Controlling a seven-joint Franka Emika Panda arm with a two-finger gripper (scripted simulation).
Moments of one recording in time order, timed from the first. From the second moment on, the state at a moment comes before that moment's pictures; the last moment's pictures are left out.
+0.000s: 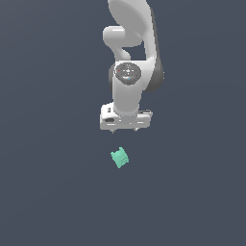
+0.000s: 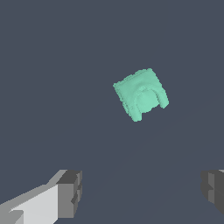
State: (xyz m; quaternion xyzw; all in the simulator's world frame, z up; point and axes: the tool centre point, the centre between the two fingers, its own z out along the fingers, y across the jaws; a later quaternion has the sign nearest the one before) arm -0.016 0.006 0.154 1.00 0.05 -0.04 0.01
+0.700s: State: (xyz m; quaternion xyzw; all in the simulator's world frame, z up) arm 0.017 -0.002 0.124 0.99 0.15 -0.02 0.01
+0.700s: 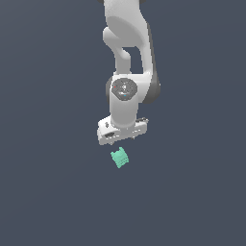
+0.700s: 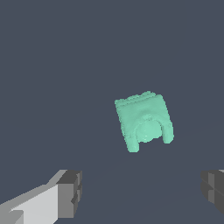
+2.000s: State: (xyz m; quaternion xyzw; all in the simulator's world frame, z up) arm 0.054 -0.015 0.074 0.96 0.29 0.00 0.00
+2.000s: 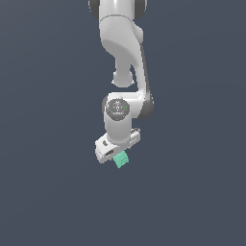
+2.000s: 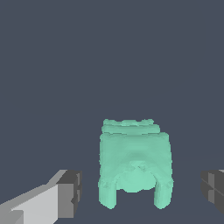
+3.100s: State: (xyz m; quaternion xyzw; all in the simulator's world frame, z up) arm 0.054 -0.015 0.032 0.96 0.29 0.00 0.00
